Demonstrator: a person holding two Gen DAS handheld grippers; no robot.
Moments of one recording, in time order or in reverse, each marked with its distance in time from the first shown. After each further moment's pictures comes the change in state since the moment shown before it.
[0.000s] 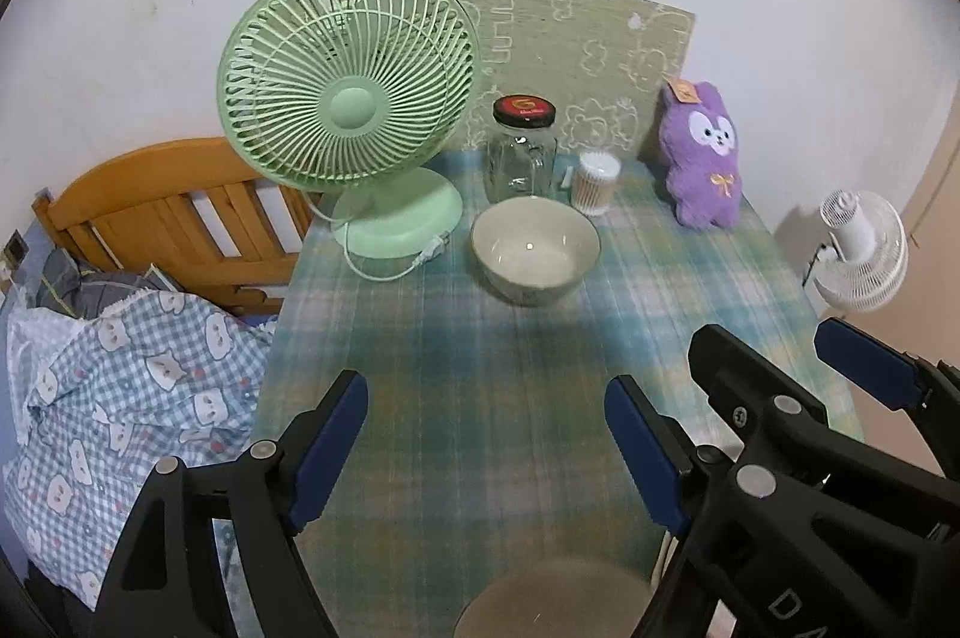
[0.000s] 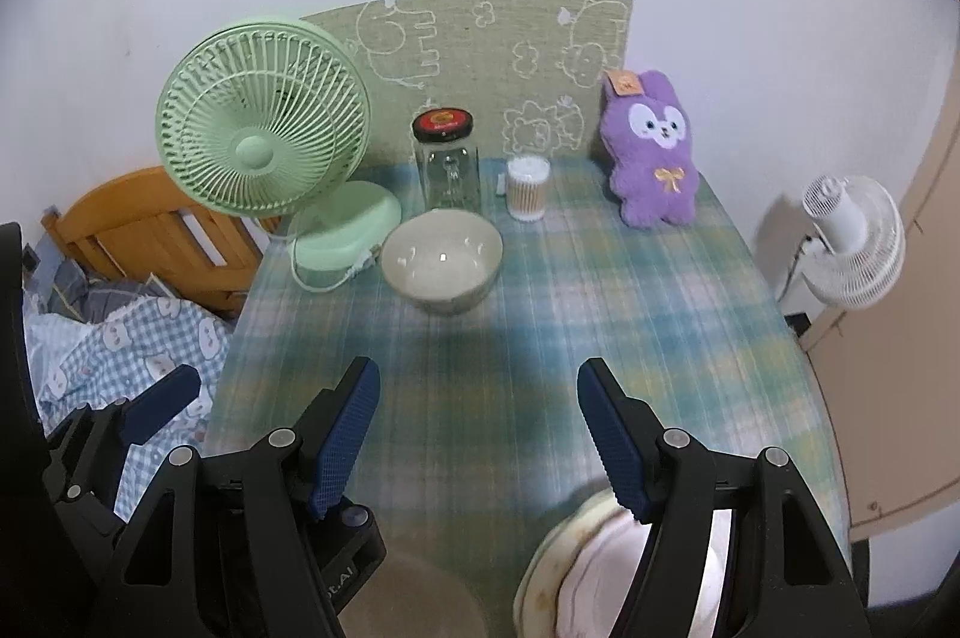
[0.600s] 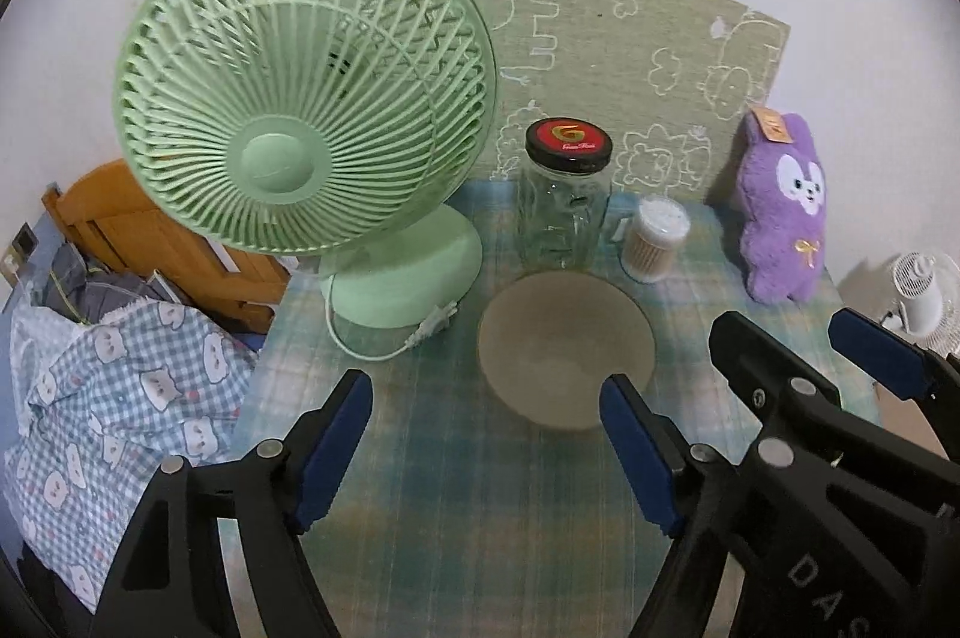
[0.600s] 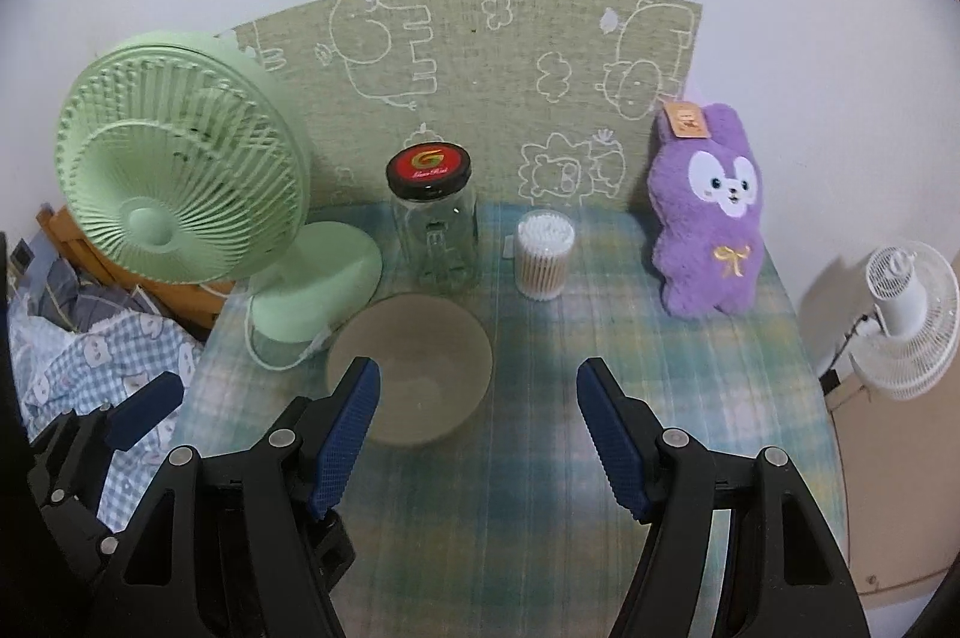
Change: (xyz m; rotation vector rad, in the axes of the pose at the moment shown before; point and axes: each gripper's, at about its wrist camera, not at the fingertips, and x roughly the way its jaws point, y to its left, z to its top) left arm 0.094 -0.011 0.073 -0.078 0.006 0.113; right arm 0.122 -0.024 0.085 -0.072 -0.004 0.063
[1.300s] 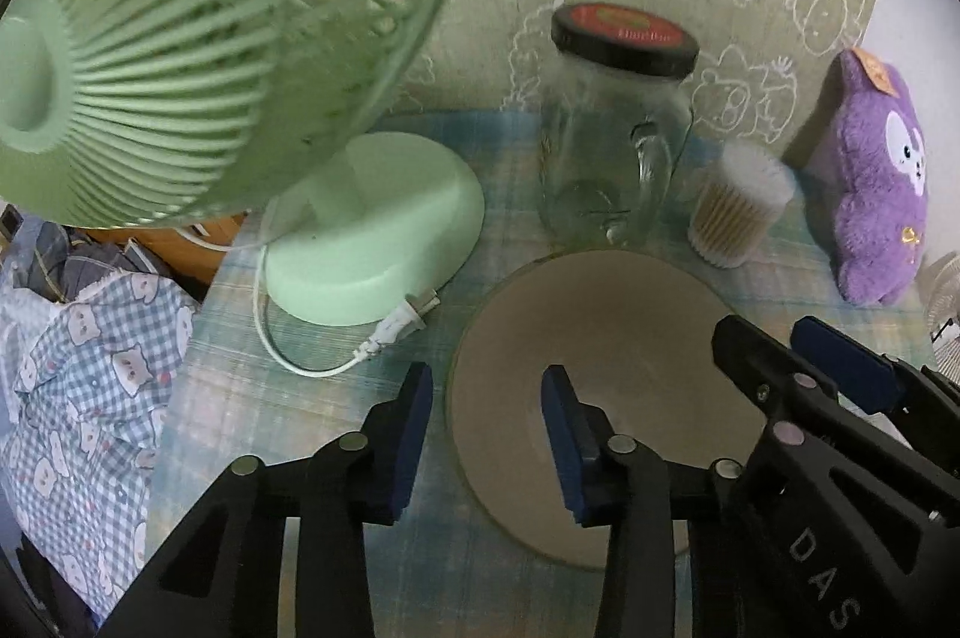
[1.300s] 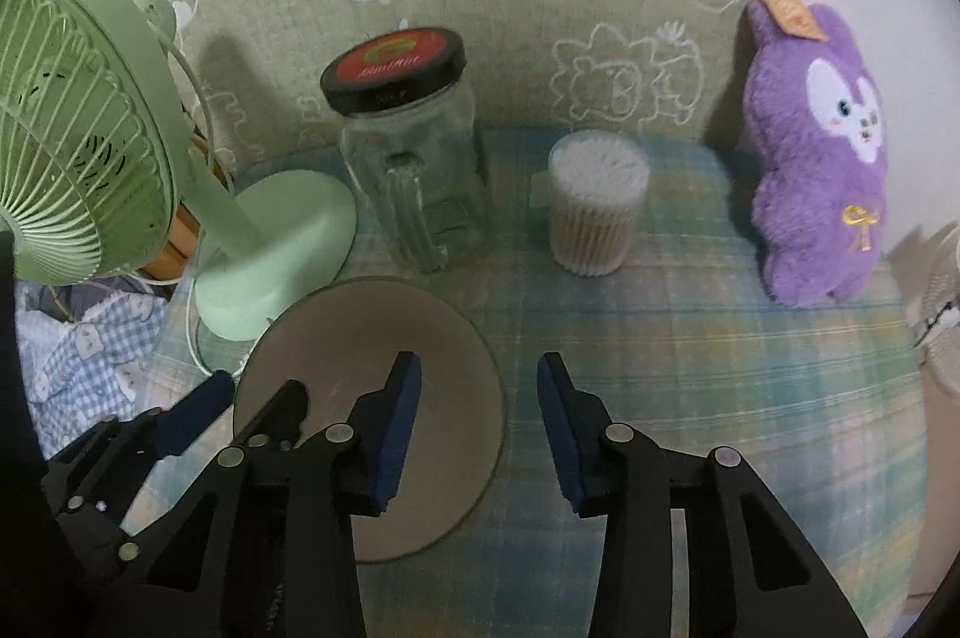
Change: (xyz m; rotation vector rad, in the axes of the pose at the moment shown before) left arm 0.118 -0.014 0.008 -0.016 0.133 0.047; right arm 0.132 -0.013 0.006 0.024 0.148 0.106
